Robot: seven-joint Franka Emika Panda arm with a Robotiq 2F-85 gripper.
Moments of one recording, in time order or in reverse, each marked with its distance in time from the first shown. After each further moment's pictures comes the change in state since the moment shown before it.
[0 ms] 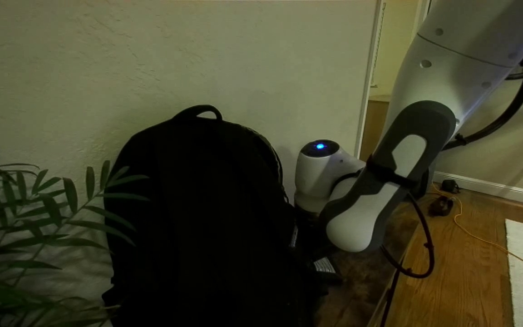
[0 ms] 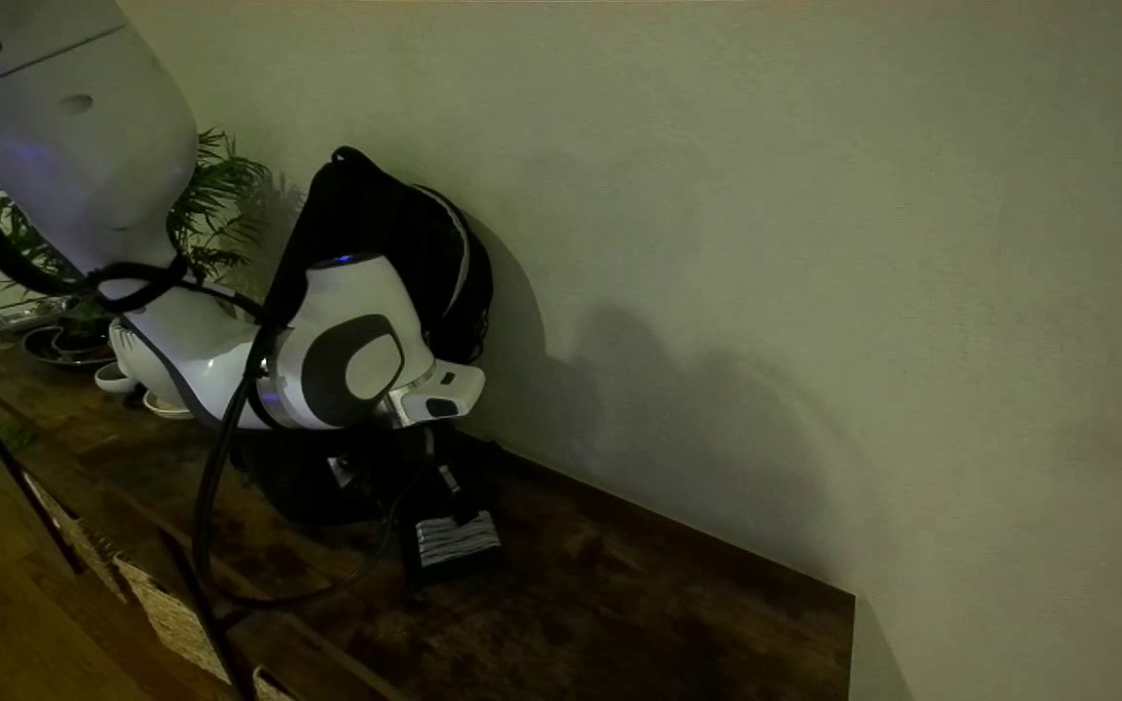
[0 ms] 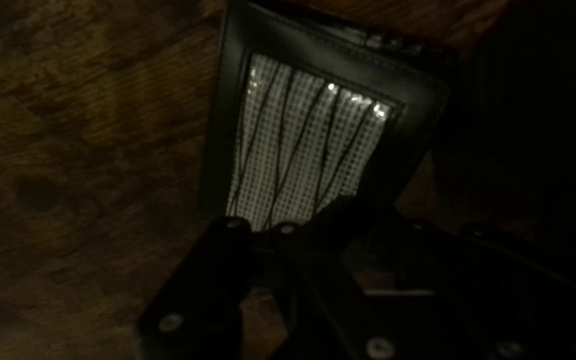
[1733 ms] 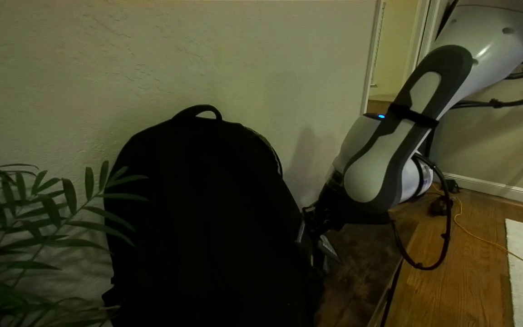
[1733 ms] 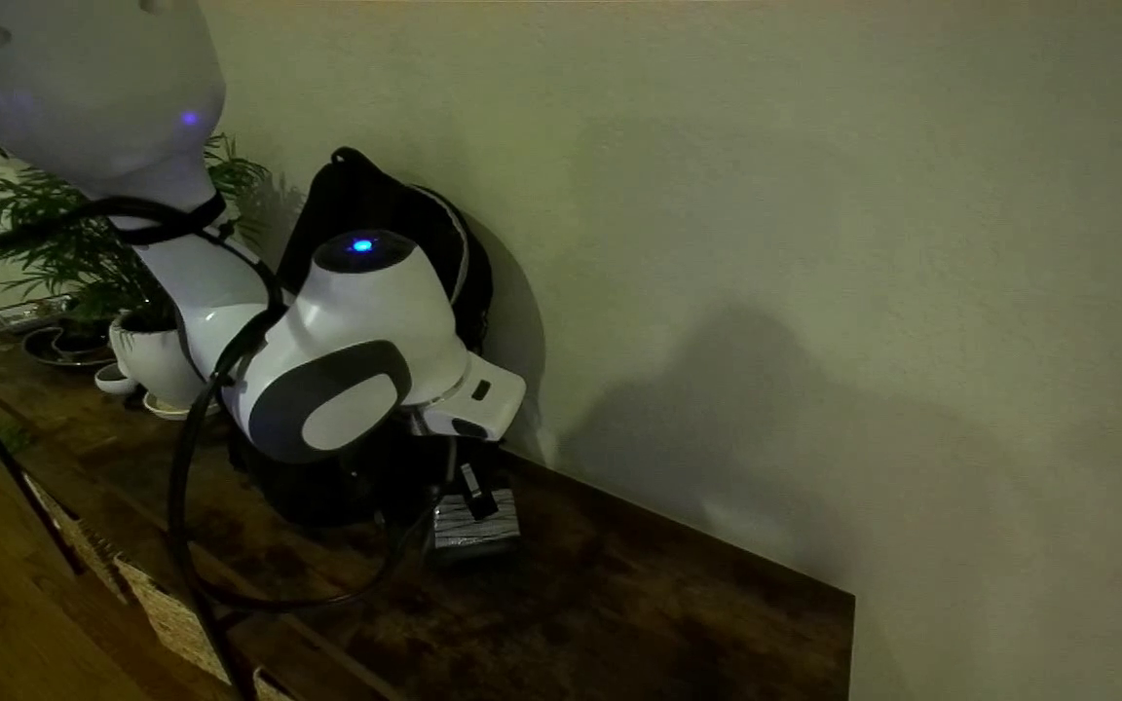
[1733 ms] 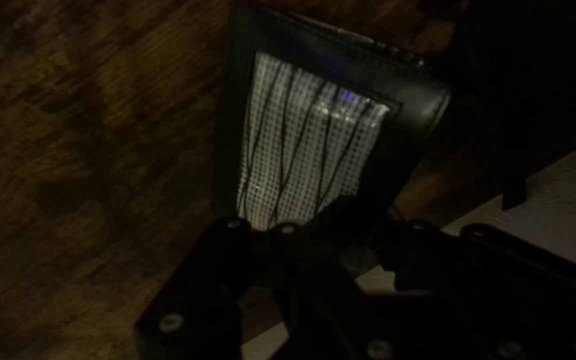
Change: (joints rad) arm -0.407 -0.186 0.334 -0.234 0.275 0.315 -0.305
